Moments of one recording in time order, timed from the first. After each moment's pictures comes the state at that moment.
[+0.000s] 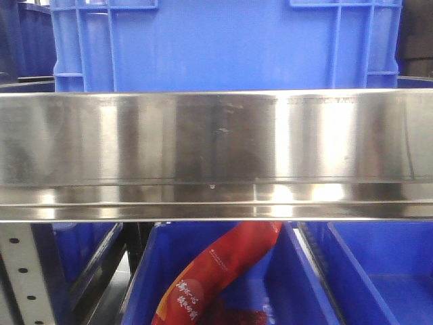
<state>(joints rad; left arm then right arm) -0.20 0.79 -1.01 -0.18 0.42 0.27 0.13 0.69 -0.84 0.12 0.13 -0.01</state>
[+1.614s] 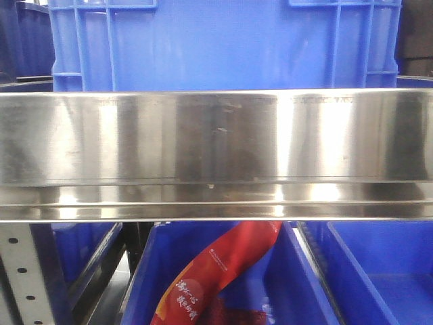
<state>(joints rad) -0.48 1.24 -1.29 -0.26 0.33 0.28 0.25 1.12 -1.09 0.12 0.09 -0.01</state>
